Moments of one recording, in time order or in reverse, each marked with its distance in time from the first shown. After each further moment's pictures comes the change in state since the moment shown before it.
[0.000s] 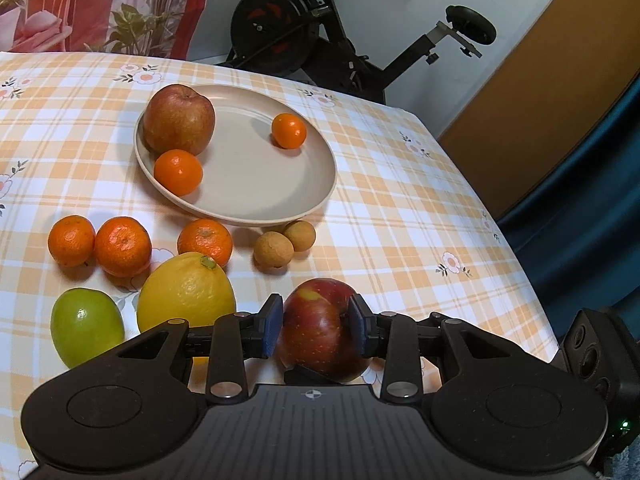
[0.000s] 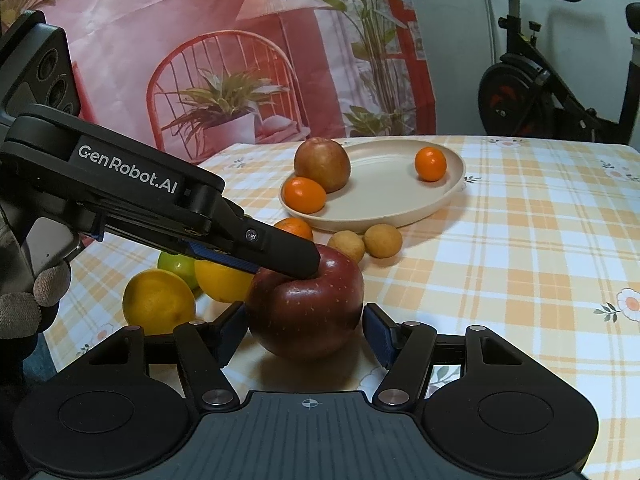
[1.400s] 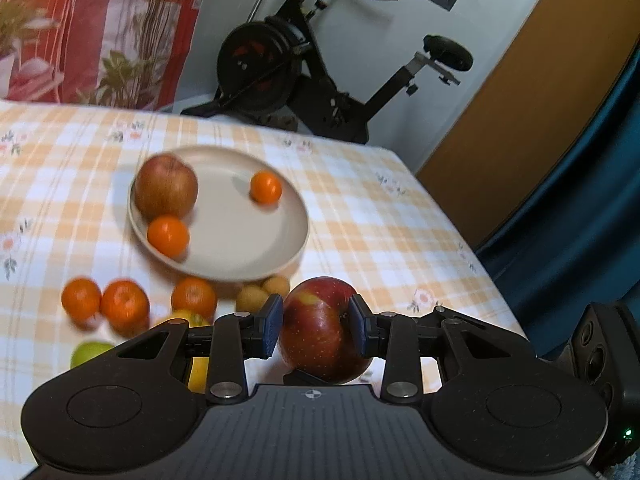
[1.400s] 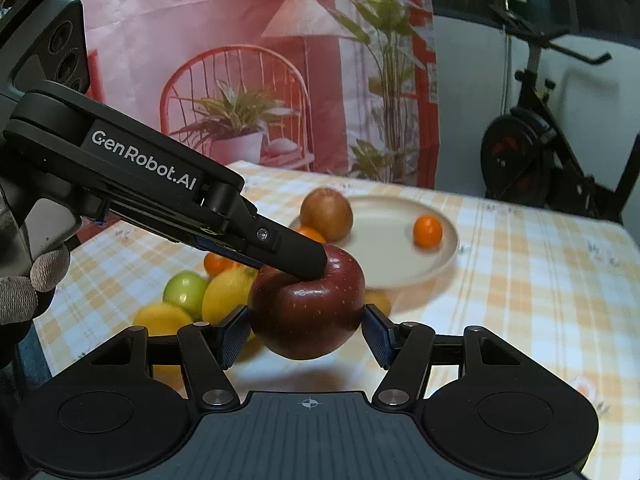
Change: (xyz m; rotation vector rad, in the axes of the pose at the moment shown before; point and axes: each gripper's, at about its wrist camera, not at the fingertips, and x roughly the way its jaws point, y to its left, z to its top) left arm -0.035 -0.023 0.021 0.055 -0.109 -0.016; right arm -0.024 0.020 0.039 -0.158 -0.047 -0.054
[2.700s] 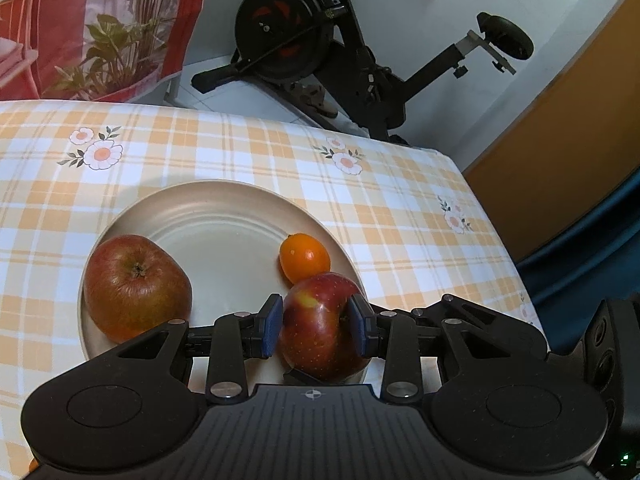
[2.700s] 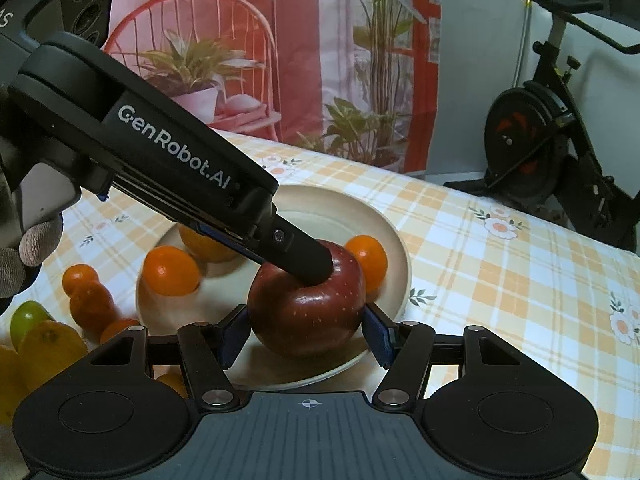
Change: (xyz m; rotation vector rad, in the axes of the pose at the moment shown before) left arm 0.123 0.048 0.093 -0.075 0.137 0.031; right arm 0.130 -0.096 0.053 -0.058 0.164 -0.010
